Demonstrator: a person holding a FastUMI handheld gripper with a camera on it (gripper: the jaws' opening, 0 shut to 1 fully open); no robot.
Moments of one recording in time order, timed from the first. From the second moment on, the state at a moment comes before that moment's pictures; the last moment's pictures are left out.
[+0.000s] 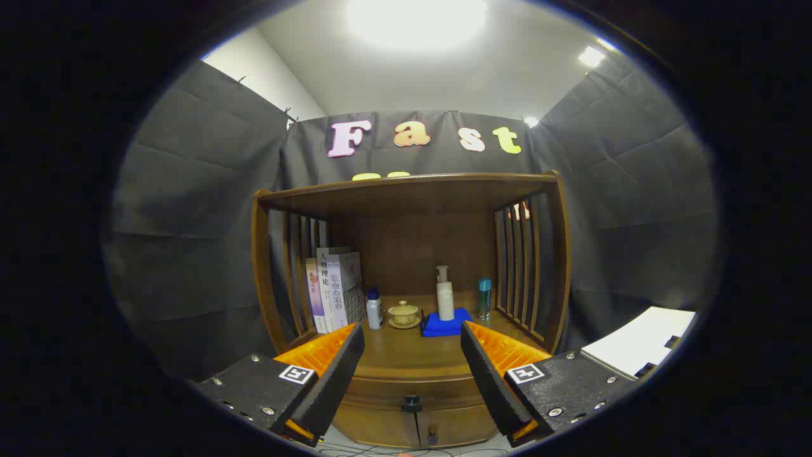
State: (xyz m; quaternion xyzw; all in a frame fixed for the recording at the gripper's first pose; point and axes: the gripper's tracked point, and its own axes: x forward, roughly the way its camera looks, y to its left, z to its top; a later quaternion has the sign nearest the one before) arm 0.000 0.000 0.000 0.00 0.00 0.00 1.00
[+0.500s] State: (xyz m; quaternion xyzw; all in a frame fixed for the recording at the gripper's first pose) arm 0.015 -0.007 -0.023 -0.02 0.03 0.01 1.00
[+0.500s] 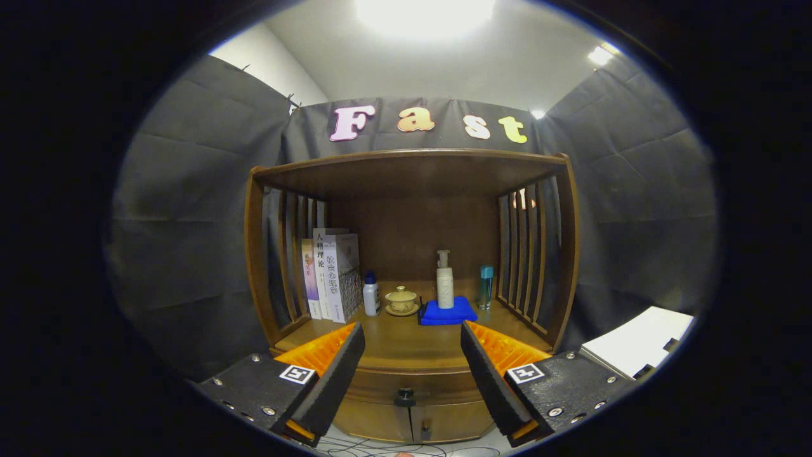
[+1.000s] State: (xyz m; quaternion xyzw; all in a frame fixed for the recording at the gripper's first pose) arm 0.022 -0.033 -0.025 -0.02 0.03 -0.03 1.00
